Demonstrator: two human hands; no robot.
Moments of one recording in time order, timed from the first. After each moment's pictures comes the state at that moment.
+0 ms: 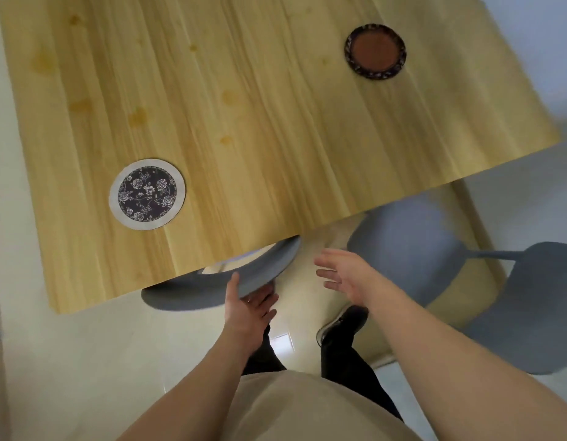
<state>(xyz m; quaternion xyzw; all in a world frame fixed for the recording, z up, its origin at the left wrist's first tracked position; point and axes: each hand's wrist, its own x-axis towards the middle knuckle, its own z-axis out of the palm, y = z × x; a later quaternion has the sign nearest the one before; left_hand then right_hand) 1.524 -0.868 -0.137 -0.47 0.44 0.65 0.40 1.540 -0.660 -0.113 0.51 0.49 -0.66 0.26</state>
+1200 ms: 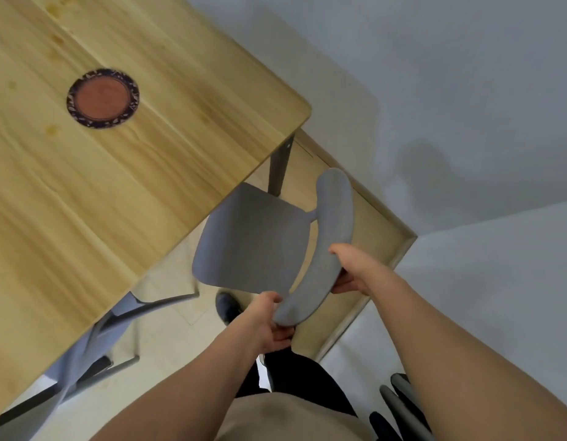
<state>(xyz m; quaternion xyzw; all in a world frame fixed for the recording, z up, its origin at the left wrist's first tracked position) 1.680 -0.481 -0.102 -0.34 0.57 0.30 0.68 1.767 -0.325 -0.072 0.69 0.38 -0.60 0.14</state>
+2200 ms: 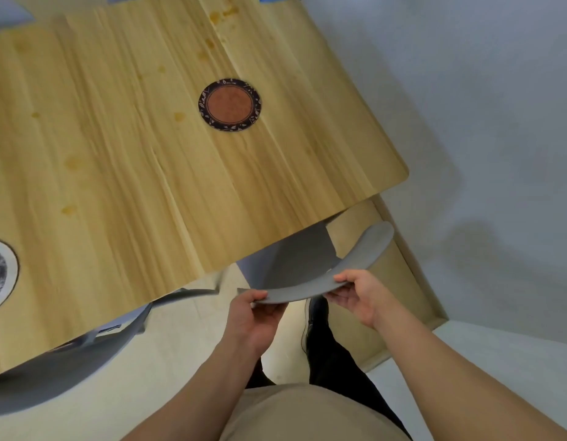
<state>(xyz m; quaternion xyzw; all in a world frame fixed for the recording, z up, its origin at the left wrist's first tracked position) 1.561 -0.539 -0.106 -0.47 0.29 0.73 0.39 1.635 -0.351 -0.077 0.59 0.32 -0.74 0.08</state>
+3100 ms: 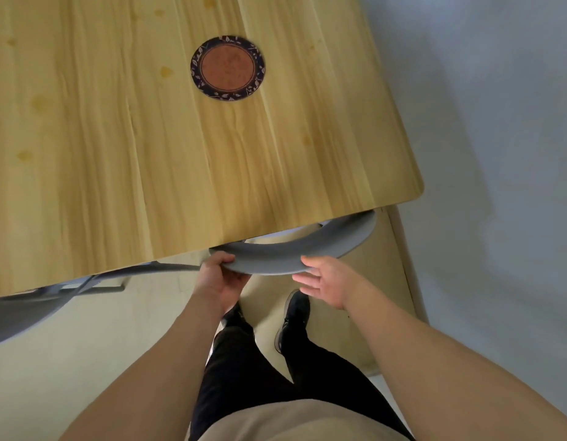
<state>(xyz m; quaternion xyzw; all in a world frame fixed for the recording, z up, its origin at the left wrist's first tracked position) 1.529 -0.464 -0.182 -0.47 0.37 0.75 0.28 1.593 -0.258 -0.156 0.53 0.38 -0.70 0.29</state>
